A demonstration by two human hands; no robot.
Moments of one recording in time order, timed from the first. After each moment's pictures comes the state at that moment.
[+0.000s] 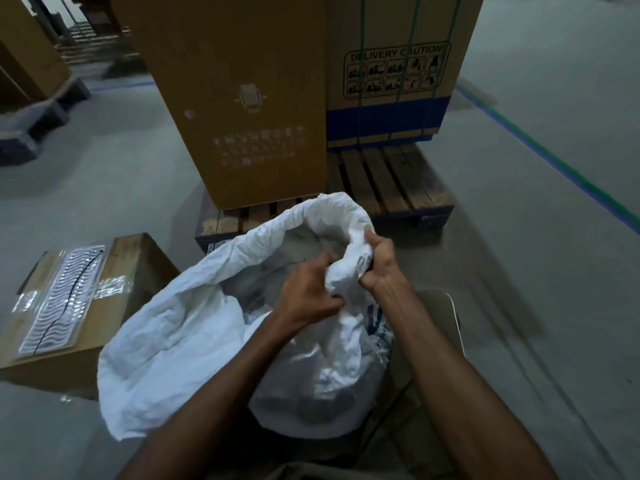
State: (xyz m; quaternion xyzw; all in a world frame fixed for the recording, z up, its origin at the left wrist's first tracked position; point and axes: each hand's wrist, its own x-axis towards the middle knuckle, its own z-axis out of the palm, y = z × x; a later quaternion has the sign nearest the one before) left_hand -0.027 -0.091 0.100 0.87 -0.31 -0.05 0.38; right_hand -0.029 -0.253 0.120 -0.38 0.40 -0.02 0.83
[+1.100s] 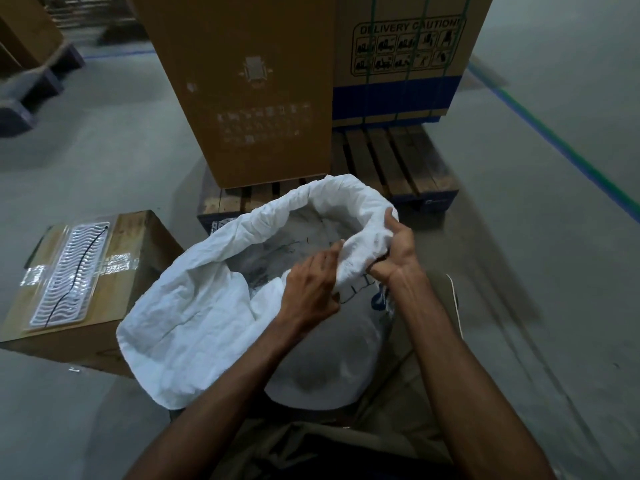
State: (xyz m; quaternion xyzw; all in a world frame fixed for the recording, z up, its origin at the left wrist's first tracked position) left_hand -0.052 -0.079 0.075 0.91 -0.34 0.09 0.20; right_hand -0.051 -0.246 0.131 -0.31 0.38 -0.03 0.87
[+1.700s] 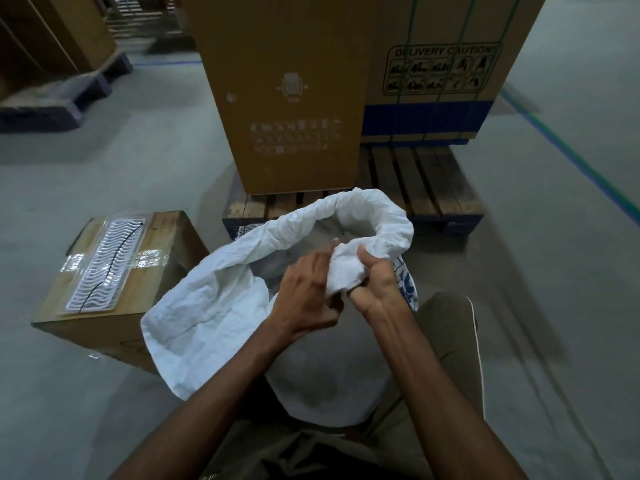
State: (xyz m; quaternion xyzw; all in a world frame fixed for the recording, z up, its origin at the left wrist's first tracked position) left_hand -0.032 -0.037 0.085 0.90 -0.33 0.10 0.26; right_hand -0.056 -0.171 0.133 -0.26 0.35 -0.01 0.90
